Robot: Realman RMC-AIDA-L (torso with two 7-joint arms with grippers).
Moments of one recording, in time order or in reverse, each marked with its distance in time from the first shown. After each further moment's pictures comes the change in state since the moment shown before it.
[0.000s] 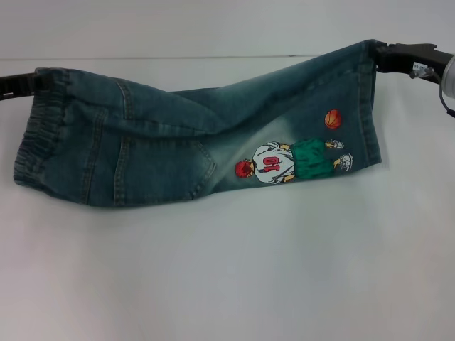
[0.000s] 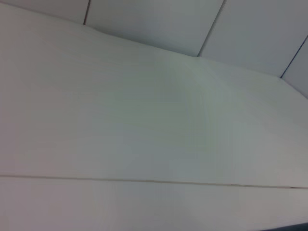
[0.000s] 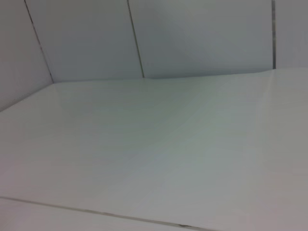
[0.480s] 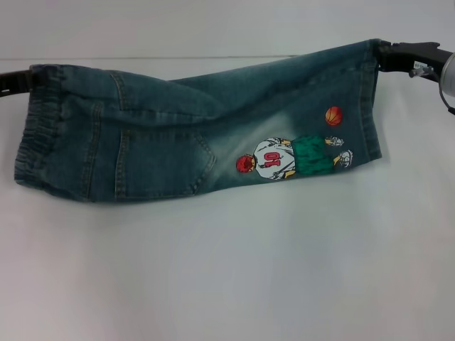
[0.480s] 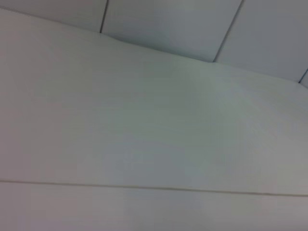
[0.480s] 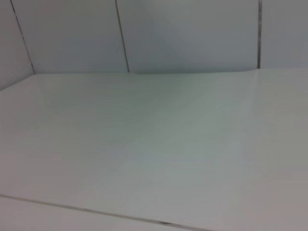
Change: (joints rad) left arm 0.000 -0.013 0.016 -0.004 0.000 -0.082 -0.002; right arm 0.008 0.003 -0.041 0.006 0.002 0.080 0.001
